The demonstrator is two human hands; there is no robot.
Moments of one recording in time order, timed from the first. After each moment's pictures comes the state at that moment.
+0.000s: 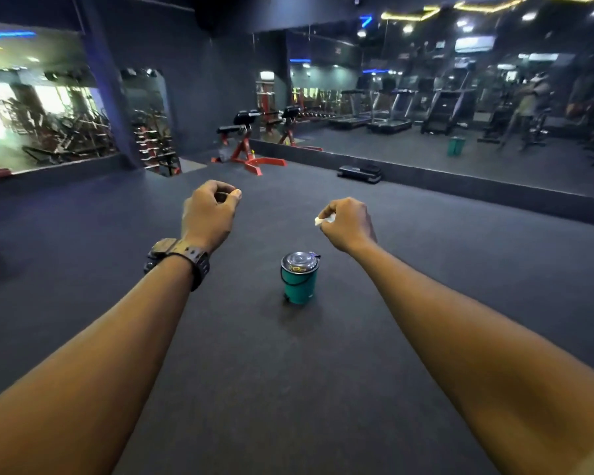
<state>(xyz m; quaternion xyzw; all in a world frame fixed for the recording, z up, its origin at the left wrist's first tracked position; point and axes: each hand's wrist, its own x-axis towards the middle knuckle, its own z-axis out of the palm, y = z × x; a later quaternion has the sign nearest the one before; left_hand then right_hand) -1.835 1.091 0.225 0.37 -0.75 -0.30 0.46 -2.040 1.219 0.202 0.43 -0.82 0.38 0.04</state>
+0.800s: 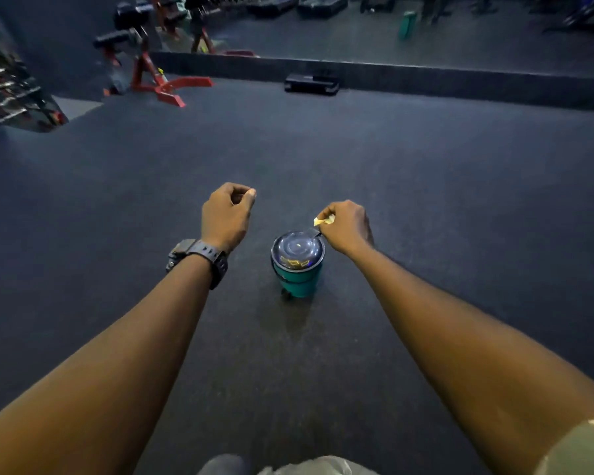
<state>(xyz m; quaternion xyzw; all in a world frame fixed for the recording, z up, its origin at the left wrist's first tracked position) -2.174 0.532 0.085 0.32 -0.80 -0.43 0.27 -2.311 0.698 0.044 0.23 -0.91 0.35 -0.07</state>
